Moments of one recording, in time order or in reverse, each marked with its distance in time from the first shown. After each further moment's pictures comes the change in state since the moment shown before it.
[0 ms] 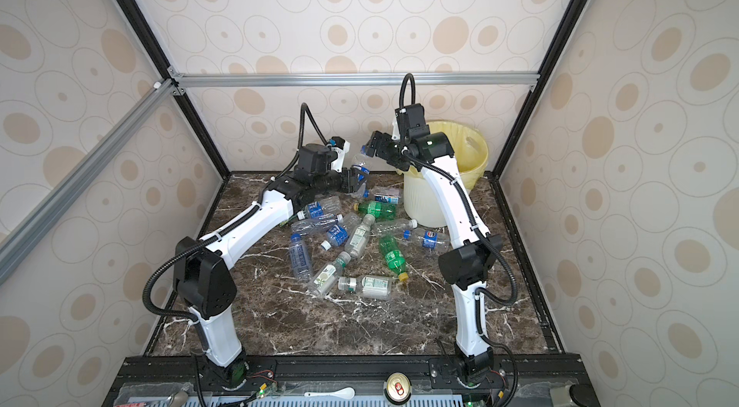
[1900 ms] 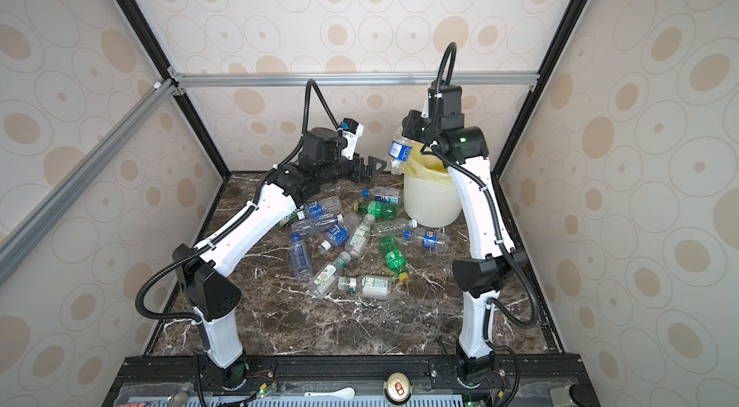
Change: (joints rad) left arm -0.103 0.019 0.286 -0.168 -0.086 0.087; right arm -0.084 -0.187 0.023 0.111 0.244 -0.203
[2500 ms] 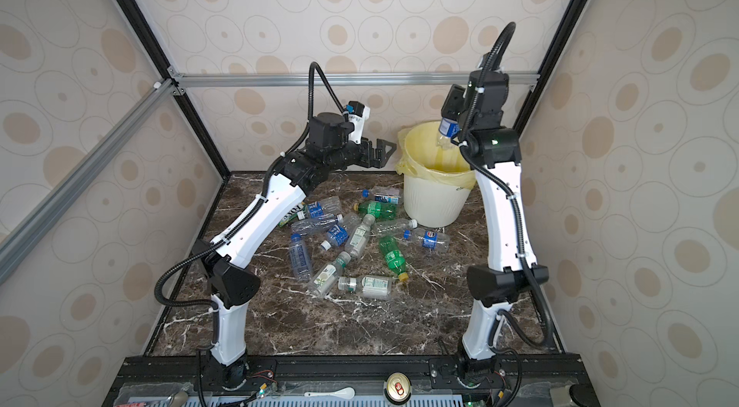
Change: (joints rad) left arm -0.016 0.178 0.306 -0.081 0.003 -0.066; right arm -0.144 0.026 -0.003 0.140 0.240 -0.132
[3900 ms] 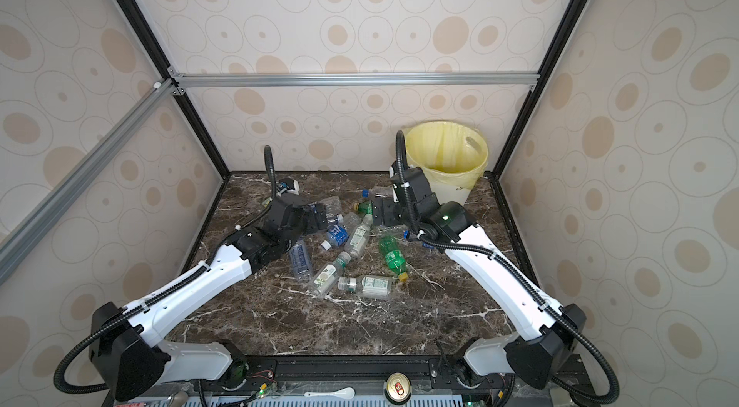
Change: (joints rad) left arm 0.012 -0.759 -1.241 0.127 -0.610 -0.290; right arm 0.512 -0.621 -1.113 0.033 -0.021 0.040
